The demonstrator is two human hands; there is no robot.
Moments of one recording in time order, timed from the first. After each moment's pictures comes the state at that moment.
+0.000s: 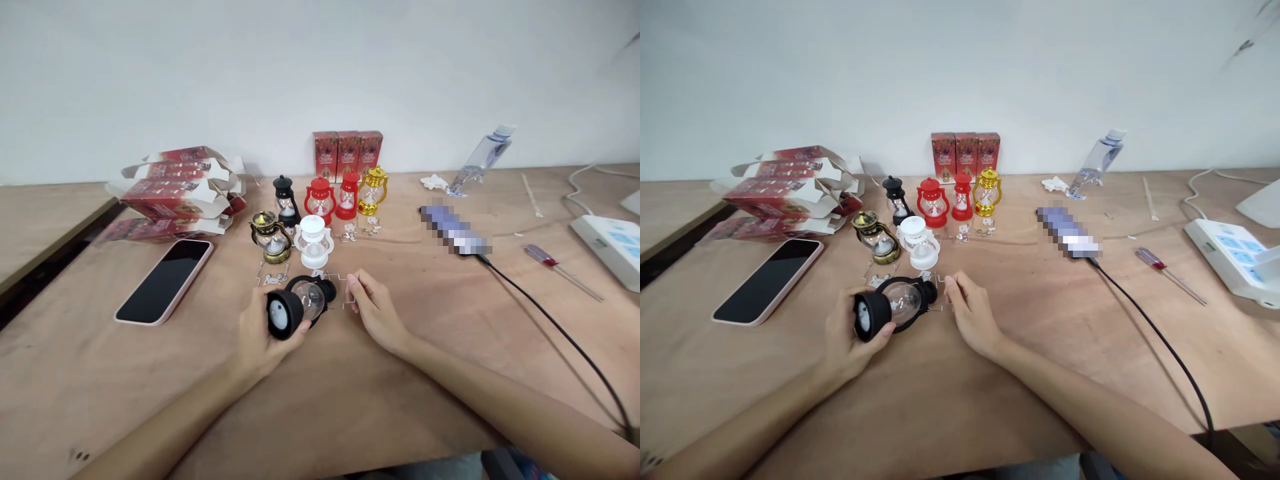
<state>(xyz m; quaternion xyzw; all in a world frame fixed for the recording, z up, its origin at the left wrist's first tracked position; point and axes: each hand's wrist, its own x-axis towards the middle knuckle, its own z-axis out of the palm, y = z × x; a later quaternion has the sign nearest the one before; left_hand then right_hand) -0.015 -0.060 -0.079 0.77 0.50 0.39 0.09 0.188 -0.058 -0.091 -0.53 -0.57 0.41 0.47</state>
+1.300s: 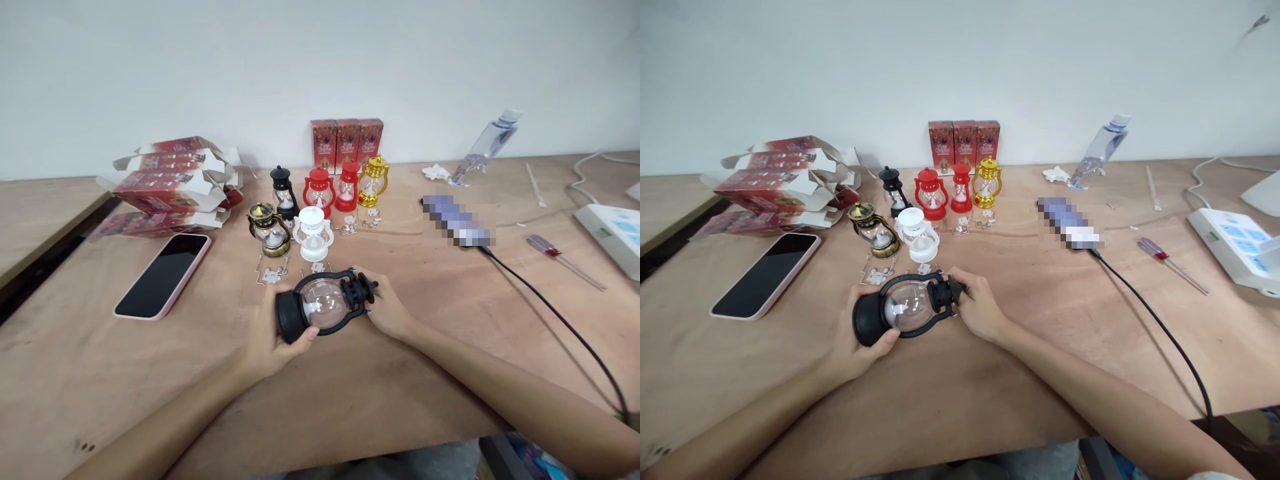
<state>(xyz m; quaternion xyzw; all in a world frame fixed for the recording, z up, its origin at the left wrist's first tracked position) -0.012 -0.064 -0.082 0.78 0.44 0.40 0.20 0.197 -0.056 -0.083 -0.46 -0.61 0.45 0.46</state>
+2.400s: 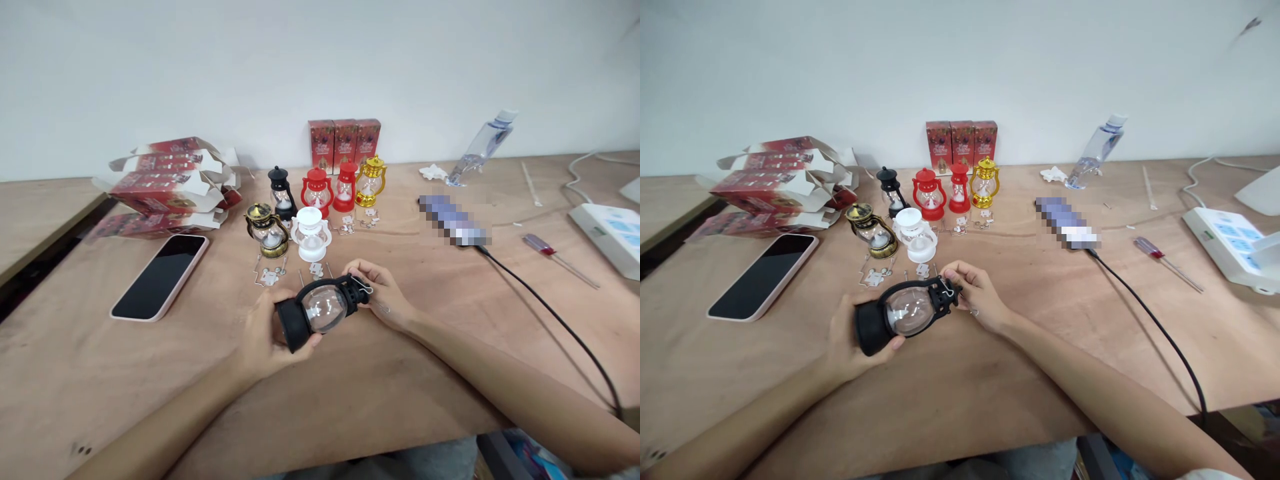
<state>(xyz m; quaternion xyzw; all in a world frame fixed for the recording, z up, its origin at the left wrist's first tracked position) -0.012 -0.064 -0.082 0.82 0.37 0.44 0.07 0.203 -0.046 -0.092 -0.38 -0.44 0.65 0.49</state>
